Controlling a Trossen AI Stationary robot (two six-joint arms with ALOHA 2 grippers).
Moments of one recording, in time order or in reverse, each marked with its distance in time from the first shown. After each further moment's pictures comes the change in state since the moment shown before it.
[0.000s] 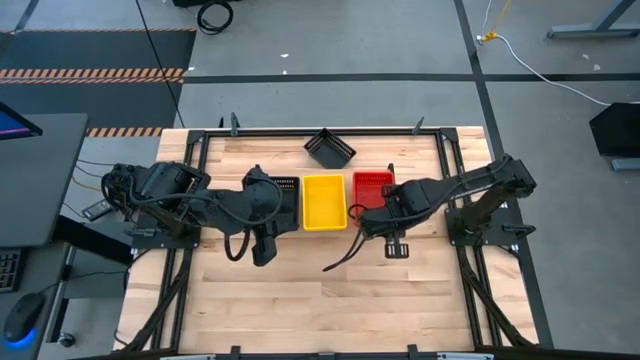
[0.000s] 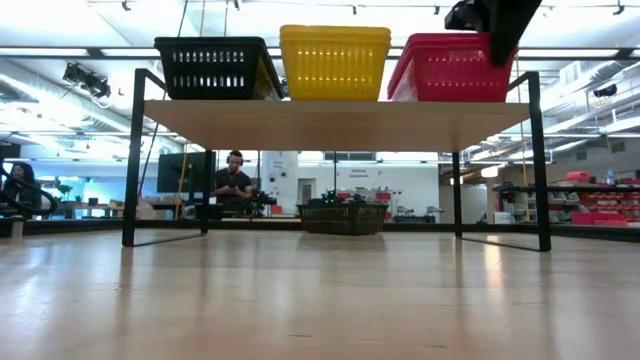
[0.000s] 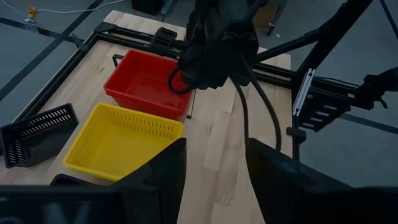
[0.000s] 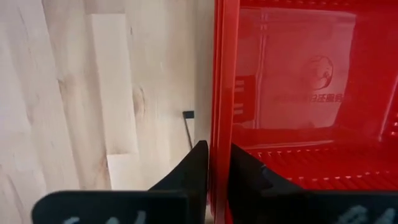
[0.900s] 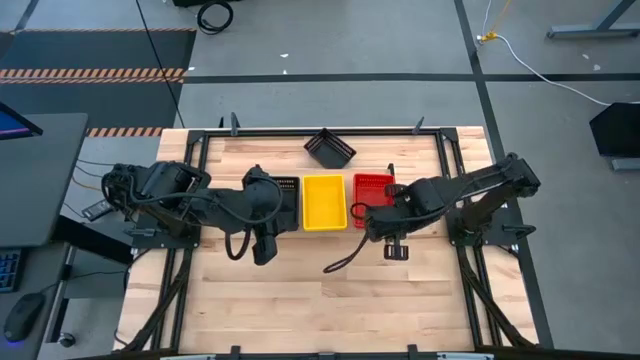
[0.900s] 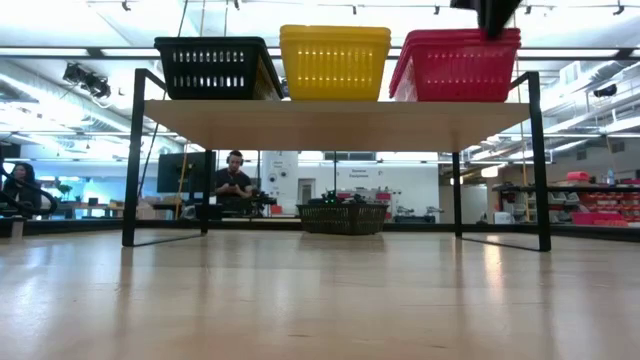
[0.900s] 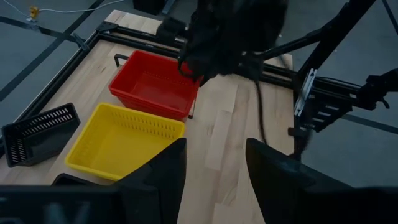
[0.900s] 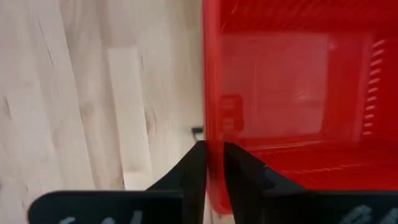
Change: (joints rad) left arm 0.007 0.000 0.000 -0.002 0.000 0.000; right arm 0.039 -0.033 0.048 0.017 0.041 0.100
